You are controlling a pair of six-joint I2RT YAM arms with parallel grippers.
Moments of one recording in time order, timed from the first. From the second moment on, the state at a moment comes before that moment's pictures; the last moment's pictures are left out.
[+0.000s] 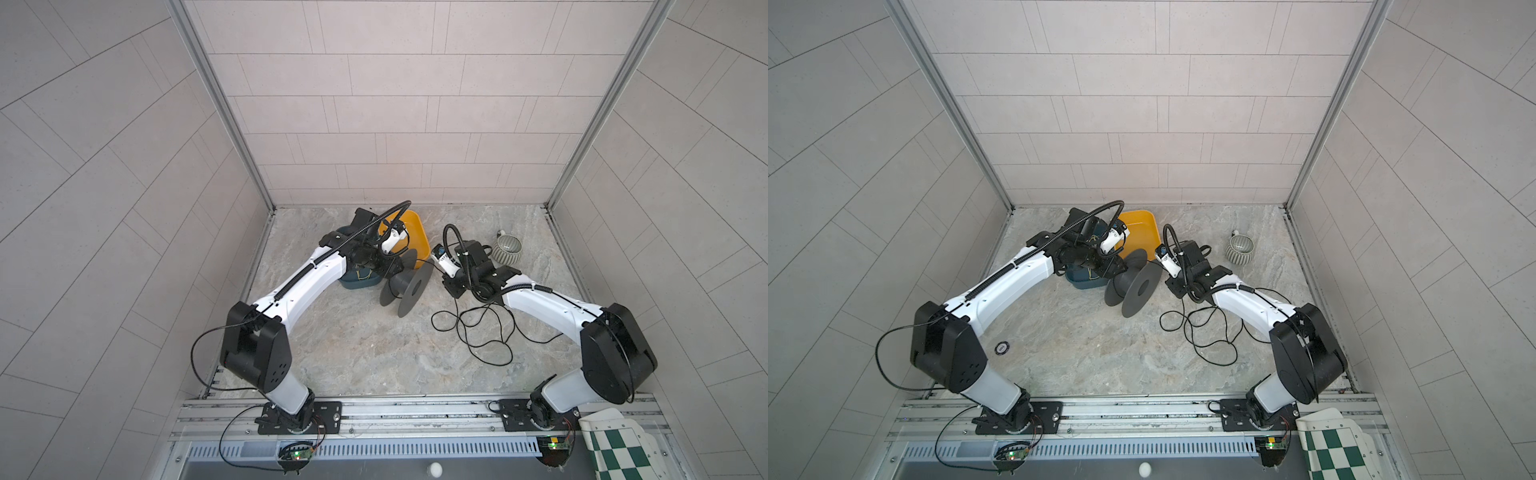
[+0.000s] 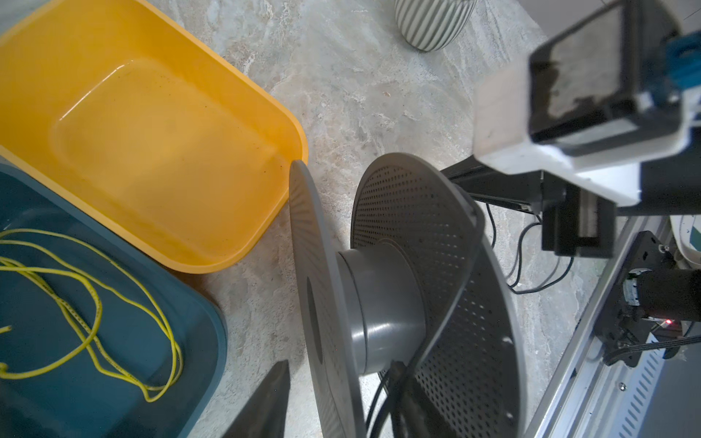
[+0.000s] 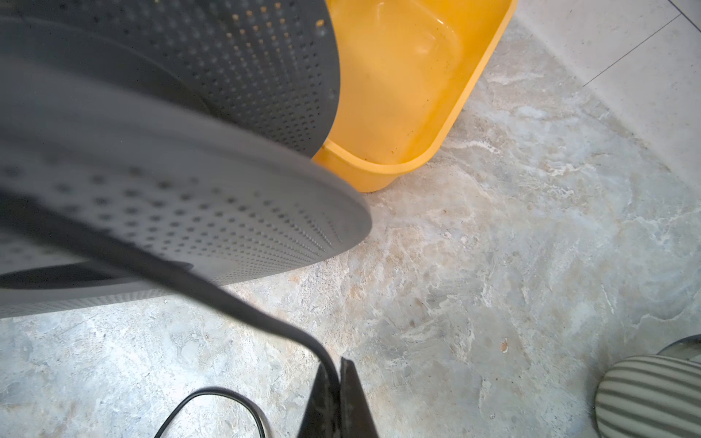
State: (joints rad) left arm -0.47 1.62 1.39 -0.73 0.38 0.14; right arm 0.50 1.51 0.99 -0.31 0.00 -0.27
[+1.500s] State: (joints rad) left arm -0.52 1.51 1.76 -1.09 -0.05 -0.18; right arm 0.50 1.07 0.85 -0.29 -0.09 0.05
